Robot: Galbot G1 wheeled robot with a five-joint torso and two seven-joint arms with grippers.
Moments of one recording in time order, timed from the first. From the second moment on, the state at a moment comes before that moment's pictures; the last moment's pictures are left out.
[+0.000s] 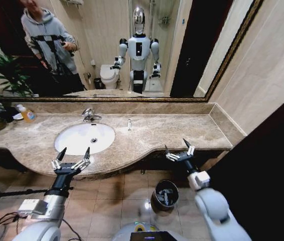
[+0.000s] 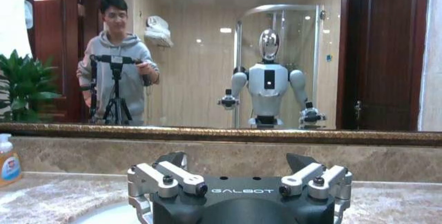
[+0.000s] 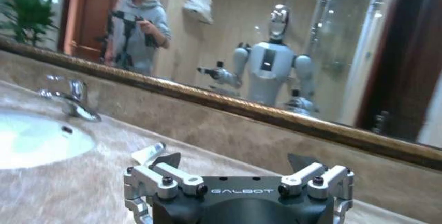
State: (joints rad) left arm 1.84 -1.36 -0.82 -2.47 -0.37 0.04 0.05; right arm -1.31 1.18 0.44 2.09 0.11 -0.14 -0.07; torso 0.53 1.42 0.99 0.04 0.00
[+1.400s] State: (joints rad) left arm 1.84 -1.36 -0.82 -2.47 -0.37 0.04 0.05; right arm -0.53 1.60 0.01 1.09 0.13 -0.10 0.15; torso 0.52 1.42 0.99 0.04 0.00
